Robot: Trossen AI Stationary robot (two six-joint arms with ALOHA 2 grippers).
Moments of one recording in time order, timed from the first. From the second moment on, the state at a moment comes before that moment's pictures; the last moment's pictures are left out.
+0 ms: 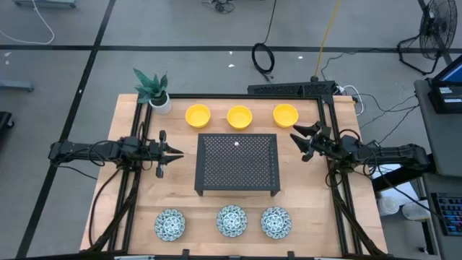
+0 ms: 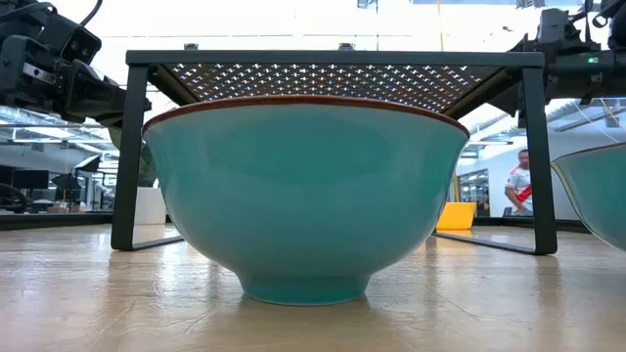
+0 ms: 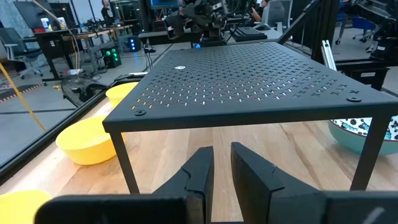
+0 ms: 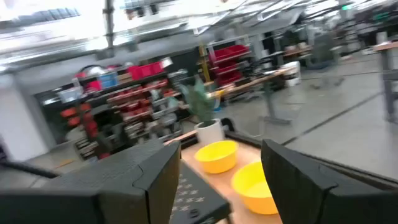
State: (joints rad) left arm -0.02 0.14 0.02 0.01 -0.03 0.07; right arm -0.03 0.23 0.01 0.39 0.41 0.24
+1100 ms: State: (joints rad) left arm -0.02 0.14 0.01 0.04 -0.03 0.07; right arm -0.84 1.32 0.72 -0.46 0.16 0.37
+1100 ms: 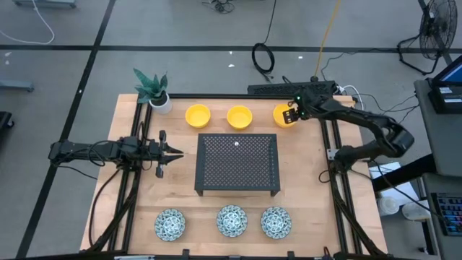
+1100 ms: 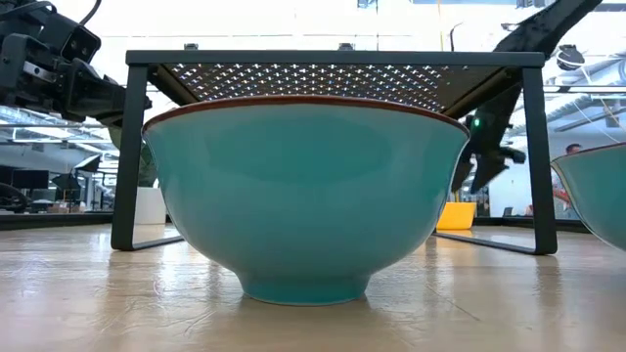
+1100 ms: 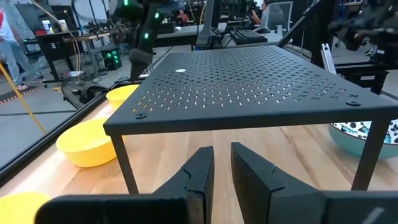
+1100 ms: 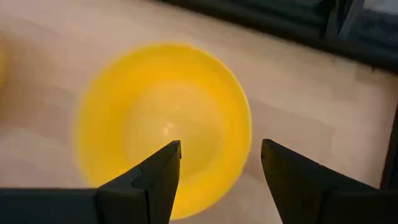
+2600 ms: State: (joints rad) left arm -0.02 0.14 0.02 0.06 -0.03 0.07; right arm -0.74 1.06 0.66 0.02 0.21 -0.03
